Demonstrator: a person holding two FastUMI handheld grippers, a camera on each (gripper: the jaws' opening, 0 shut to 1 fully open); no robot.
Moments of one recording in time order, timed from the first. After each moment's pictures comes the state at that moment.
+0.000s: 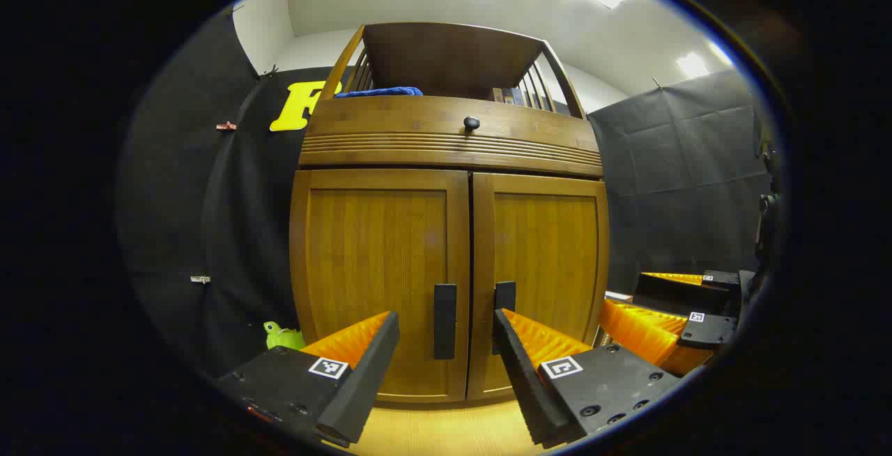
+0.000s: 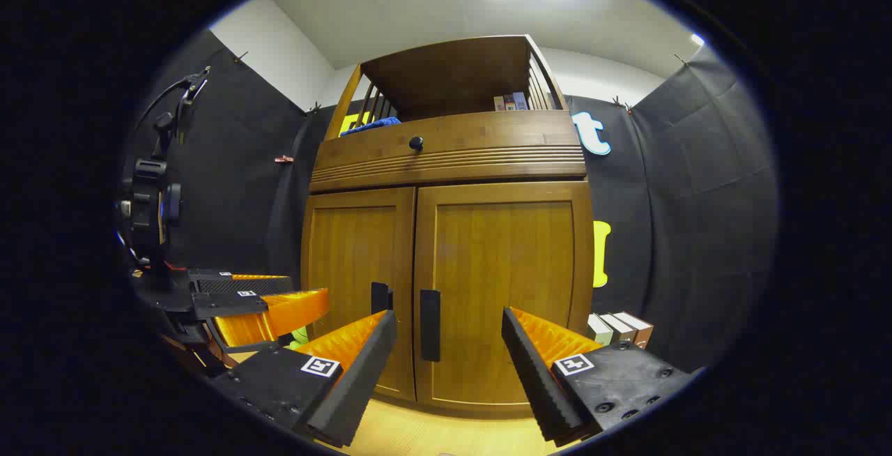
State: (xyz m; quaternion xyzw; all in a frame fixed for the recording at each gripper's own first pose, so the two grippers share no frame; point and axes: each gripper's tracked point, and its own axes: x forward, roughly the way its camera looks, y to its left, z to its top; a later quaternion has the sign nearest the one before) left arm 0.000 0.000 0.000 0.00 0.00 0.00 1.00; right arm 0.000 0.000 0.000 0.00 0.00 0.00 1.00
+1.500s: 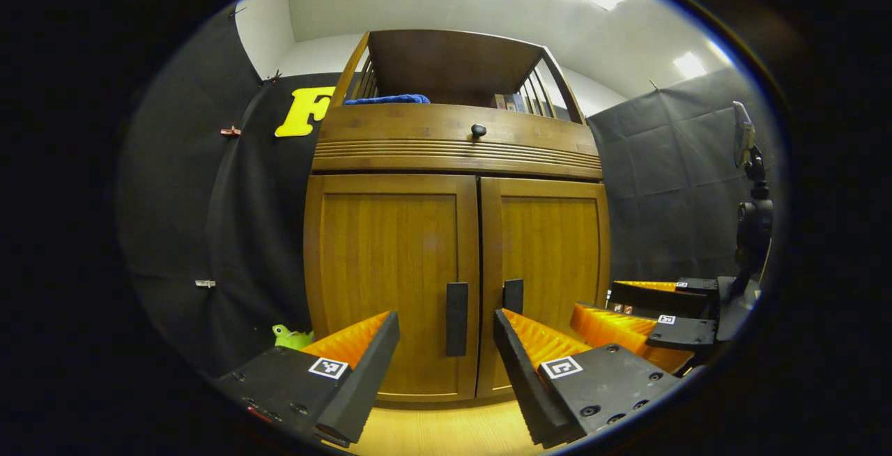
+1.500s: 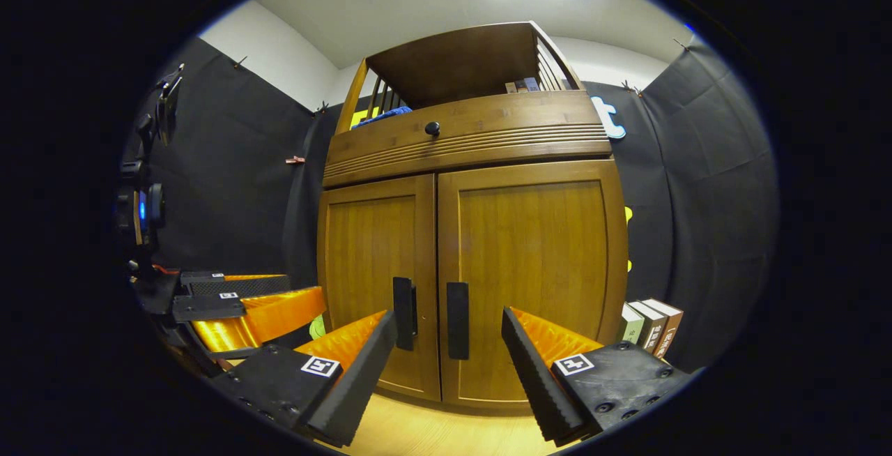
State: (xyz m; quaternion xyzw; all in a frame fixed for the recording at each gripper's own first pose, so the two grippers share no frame) left arm -0.018 0.019 0.000 0.00 -0.01 0.01 1.00; right arm 0.024 0.026 -0.019 0.03 0.02 0.03 1.00
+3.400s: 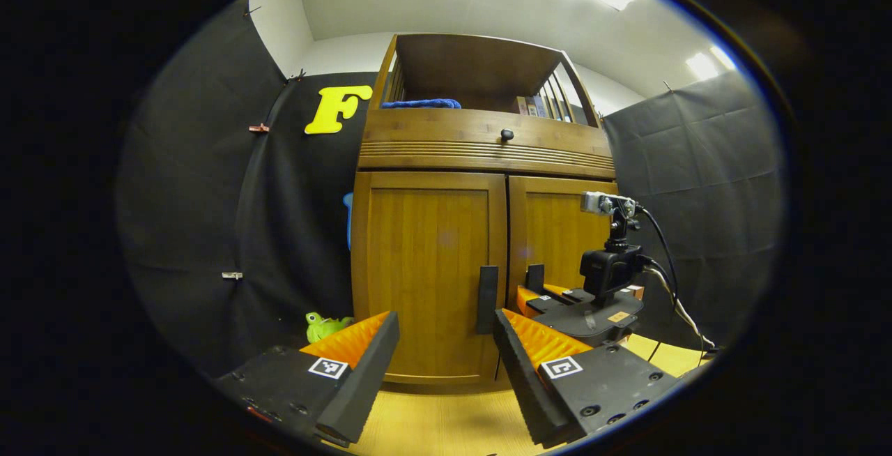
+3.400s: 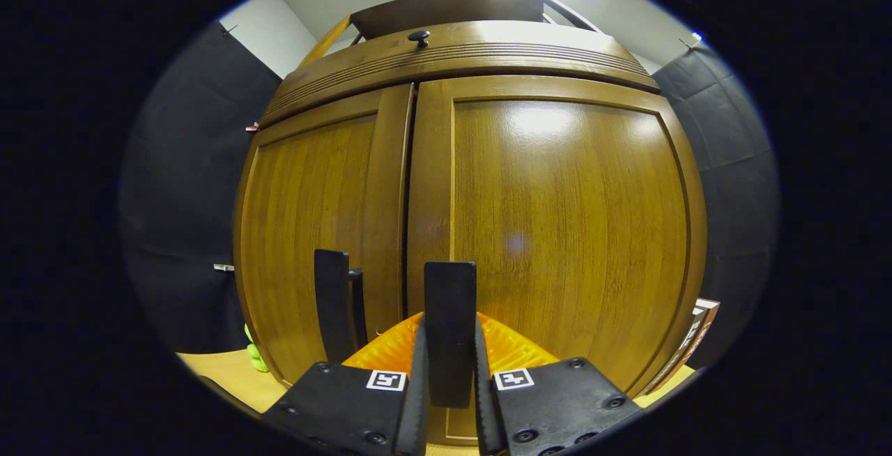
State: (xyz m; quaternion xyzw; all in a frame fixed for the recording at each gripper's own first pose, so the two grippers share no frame) left arm -0.076 0.055 -0.010 -0.01 0.00 0.04 1.00; right arm 0.172 0.007 -0.097 0.01 0.03 -0.03 1.00
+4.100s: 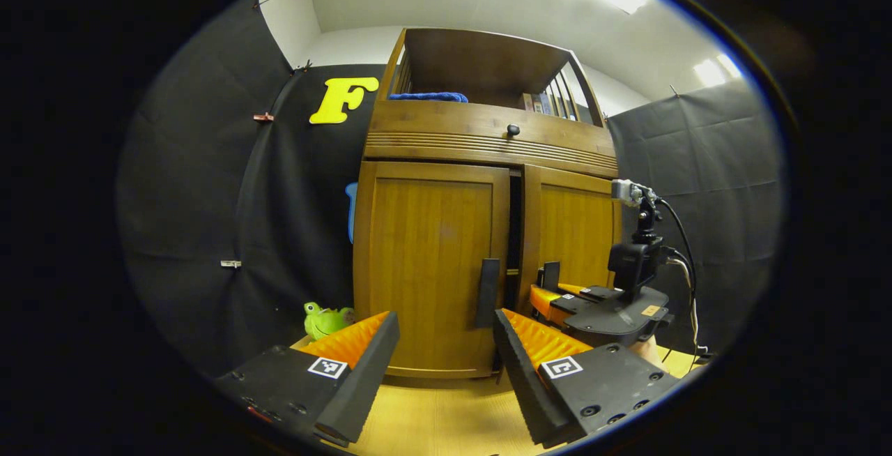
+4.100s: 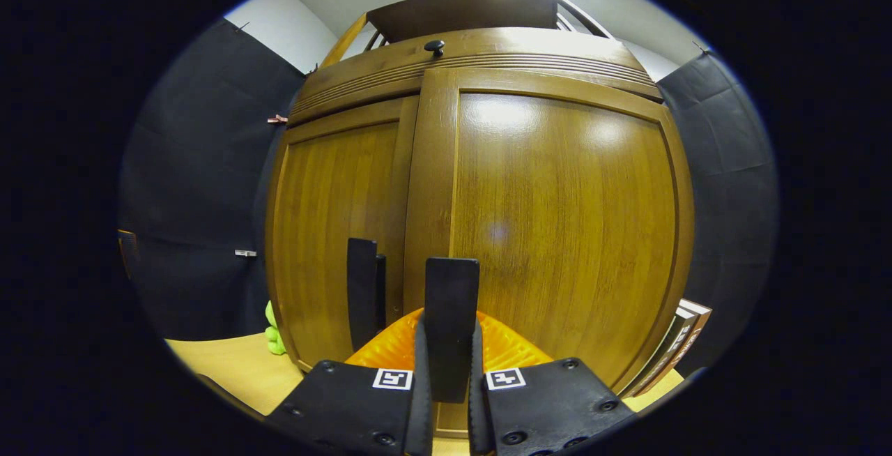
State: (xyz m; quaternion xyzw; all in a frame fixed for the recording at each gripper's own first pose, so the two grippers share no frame) left arm -0.080 0.054 -0.019 -0.03 0.01 0.03 1.00; right arm 0.126 0.014 -0.089 -0.01 0.06 0.01 1.00
